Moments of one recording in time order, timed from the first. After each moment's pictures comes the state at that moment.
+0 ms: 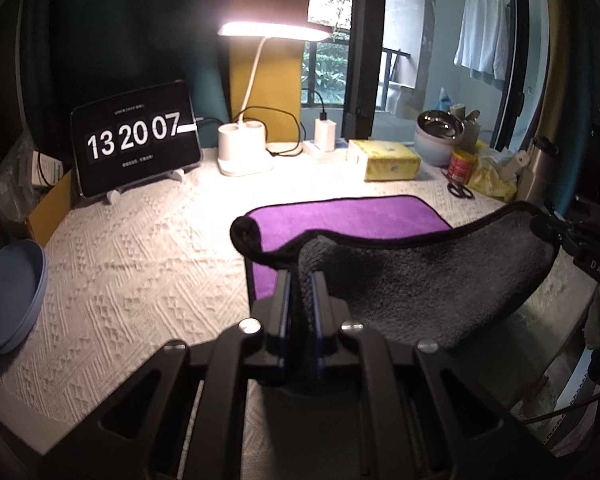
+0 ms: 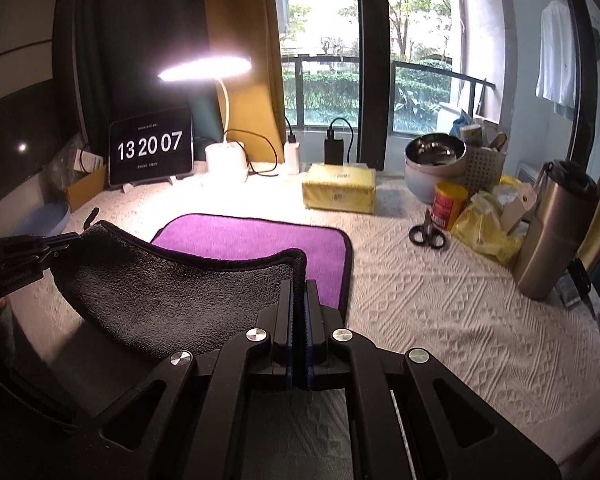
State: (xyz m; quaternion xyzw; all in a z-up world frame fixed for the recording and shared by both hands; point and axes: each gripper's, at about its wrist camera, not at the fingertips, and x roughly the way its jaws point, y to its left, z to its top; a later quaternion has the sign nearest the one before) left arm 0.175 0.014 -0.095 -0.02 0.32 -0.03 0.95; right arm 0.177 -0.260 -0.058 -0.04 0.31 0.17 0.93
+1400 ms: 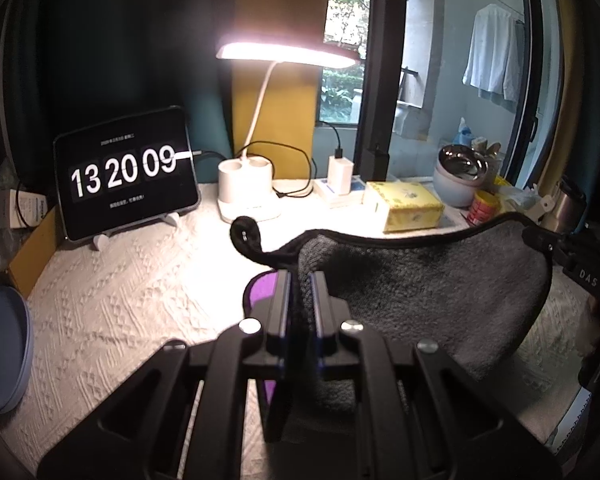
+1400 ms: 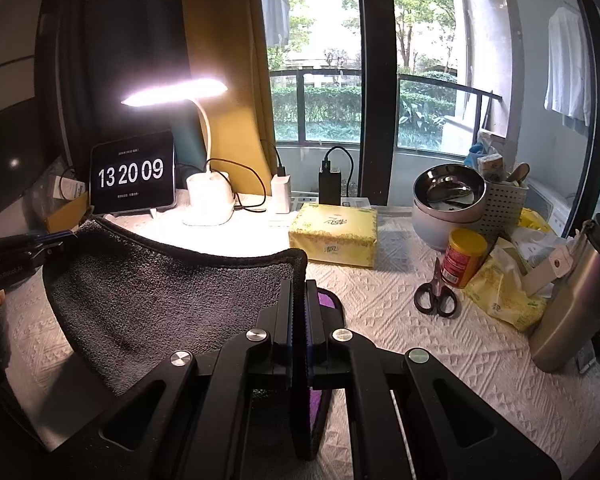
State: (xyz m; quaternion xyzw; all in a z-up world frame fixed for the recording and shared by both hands) left arm 0.255 0.024 -0.074 -0.03 0.29 -0.02 0.96; right arm 0.269 -0.252 -0.053 -0.04 0.29 0.18 0.94
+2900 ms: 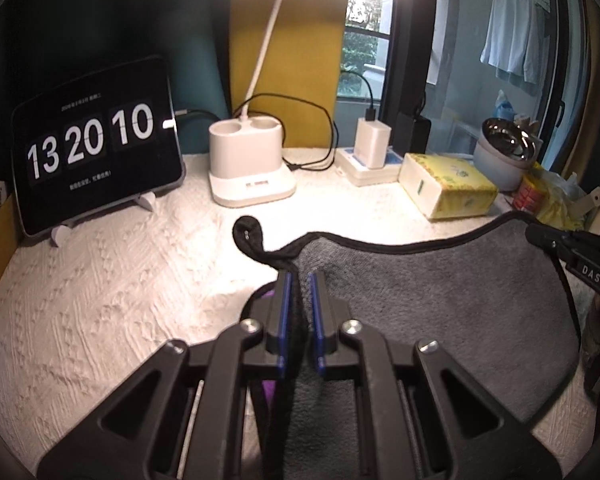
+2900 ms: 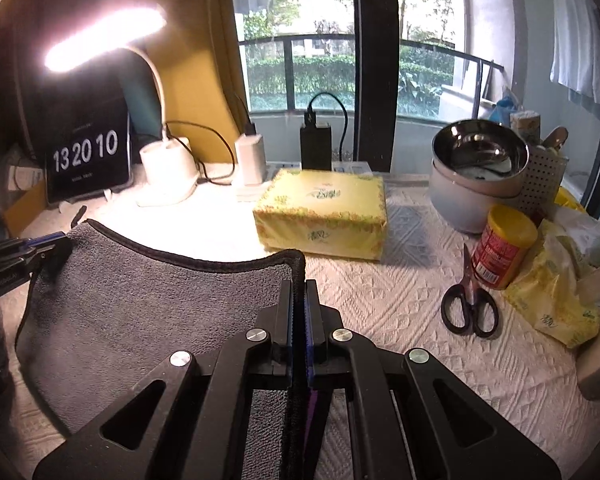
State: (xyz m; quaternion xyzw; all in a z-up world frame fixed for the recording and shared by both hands) left arm 0.348 0.035 -0.138 -0.03 0.34 -0.01 0.94; right arm 0.358 -0.242 -0.118 -0.04 0.35 0.16 0.92
